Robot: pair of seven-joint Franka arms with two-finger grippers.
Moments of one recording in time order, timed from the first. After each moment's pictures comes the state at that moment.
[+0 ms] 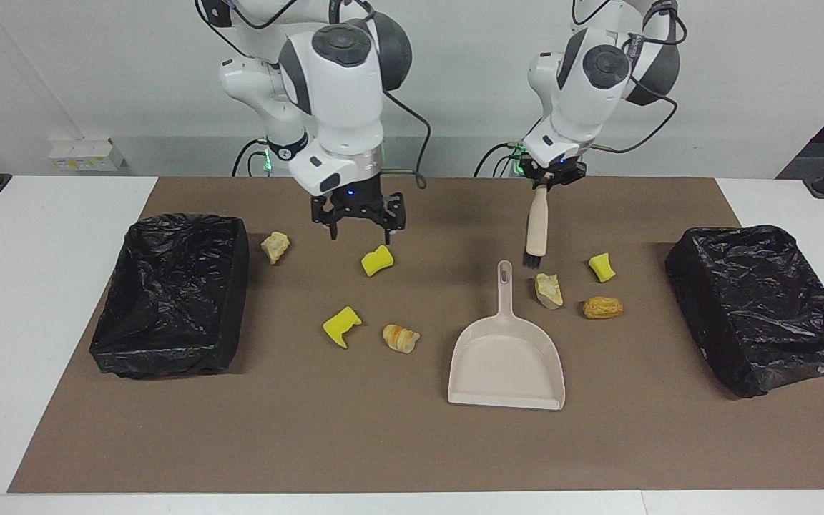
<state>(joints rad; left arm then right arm) -0.32 -0.27 -0.02 -2.22 -0.07 1.74 -0.04 0.36 0.32 0.18 -1.35 -0.10 1.72 0.67</state>
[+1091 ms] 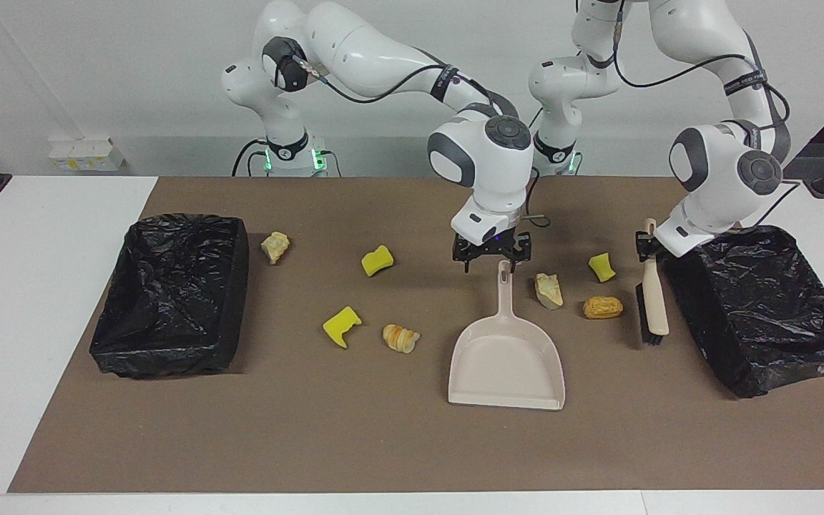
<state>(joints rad) 0.10 0.12 -0.02 -2.06 0.05 1.97 0.39 0.65 0.71 0.15 -1.13 -0.13 1.94 0.86</state>
